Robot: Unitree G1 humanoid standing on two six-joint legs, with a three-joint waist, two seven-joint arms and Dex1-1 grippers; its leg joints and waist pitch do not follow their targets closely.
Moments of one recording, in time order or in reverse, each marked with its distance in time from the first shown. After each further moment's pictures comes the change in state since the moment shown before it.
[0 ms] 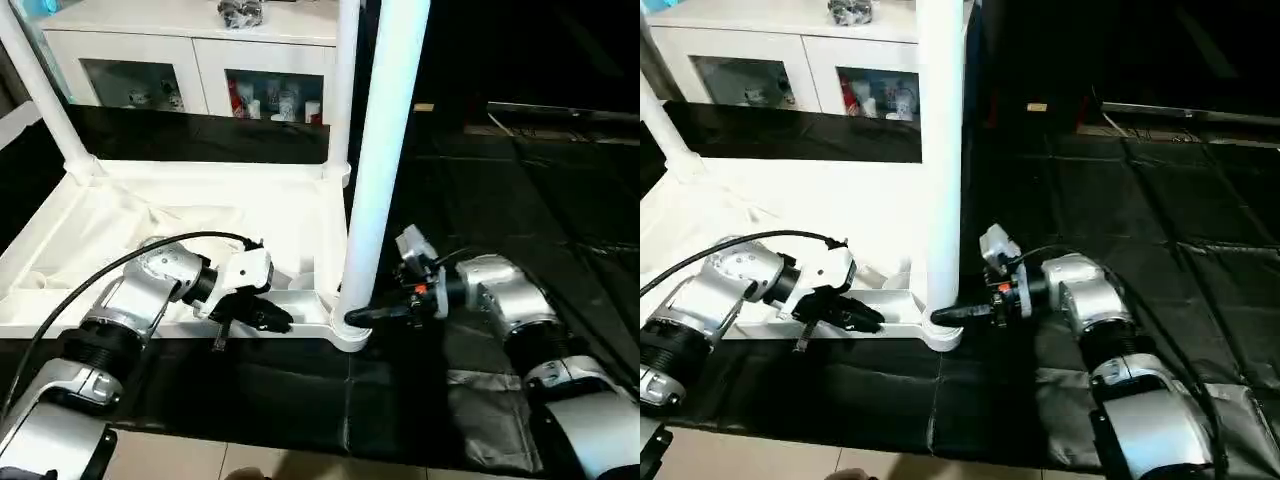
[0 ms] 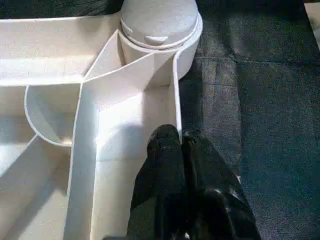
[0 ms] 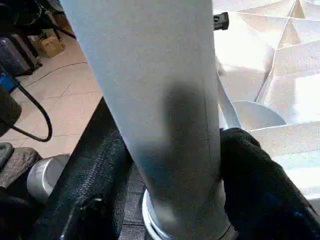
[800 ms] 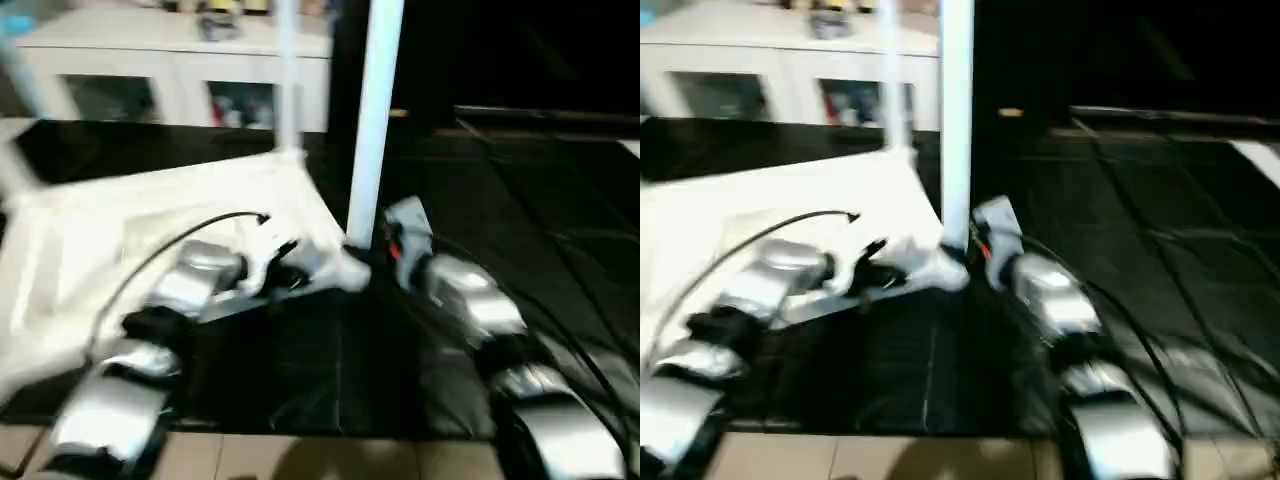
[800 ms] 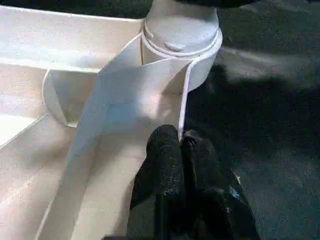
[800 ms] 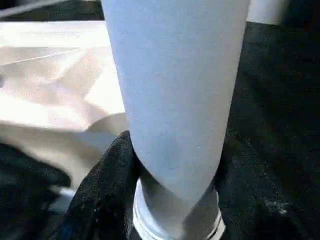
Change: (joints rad) left arm -0.140 -0.288 0.156 0.245 0.028 0.307 0.594; right arm -0.016 0.228 -0.173 -0.029 -0.120 0.080 -1.032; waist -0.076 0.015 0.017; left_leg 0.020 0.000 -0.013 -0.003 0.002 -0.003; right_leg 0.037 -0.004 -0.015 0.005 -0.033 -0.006
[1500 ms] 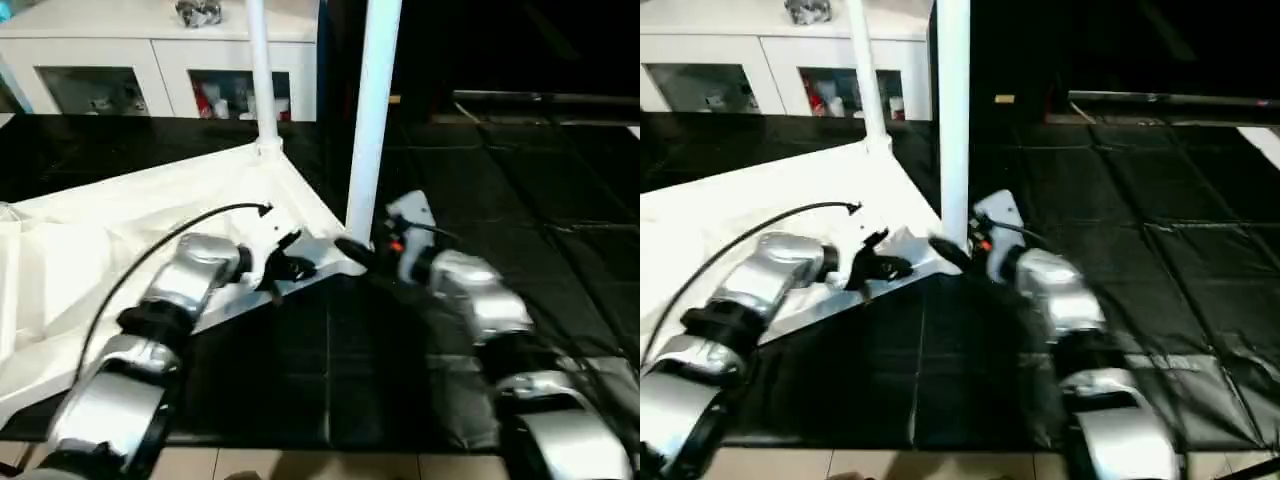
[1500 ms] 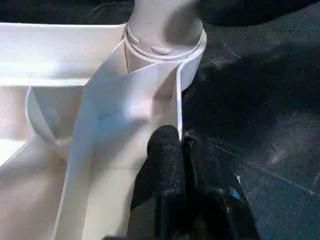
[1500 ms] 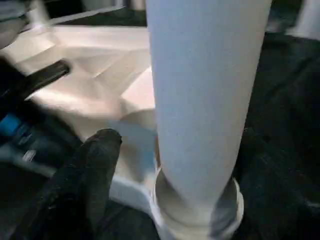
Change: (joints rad) left arm 0.026 0.098 -0.025 -0.077 -0.019 -0.061 -0.179; right arm 0.076 -0.103 0.040 -0.125 0.060 -0.042 0.352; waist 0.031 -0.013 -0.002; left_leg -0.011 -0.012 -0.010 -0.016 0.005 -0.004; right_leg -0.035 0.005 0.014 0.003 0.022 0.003
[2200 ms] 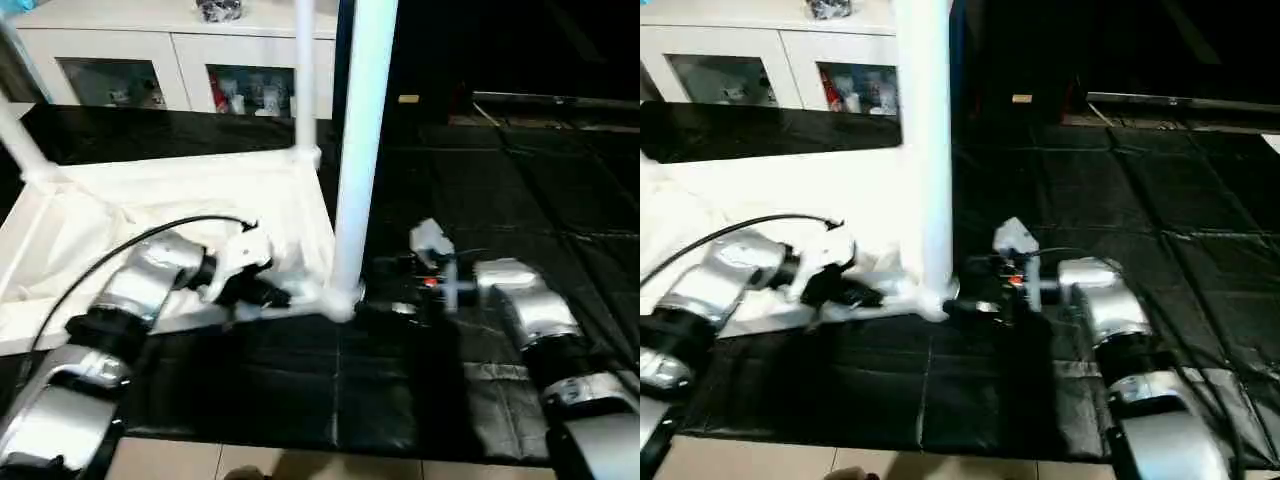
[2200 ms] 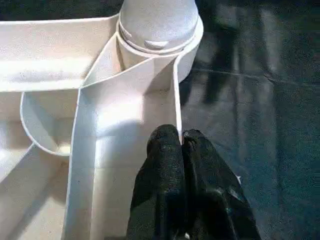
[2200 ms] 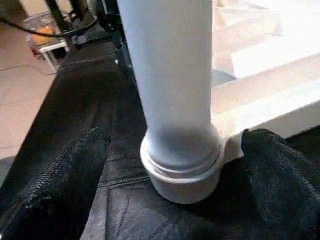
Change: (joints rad) left arm 0.061 0.180 -0.104 -0.096 -0.001 -0.209 -0.370; right arm 0.017 -0.170 0.095 0.026 0.047 -0.022 0.527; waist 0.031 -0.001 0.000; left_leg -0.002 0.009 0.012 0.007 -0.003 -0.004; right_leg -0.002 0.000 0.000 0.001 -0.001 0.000
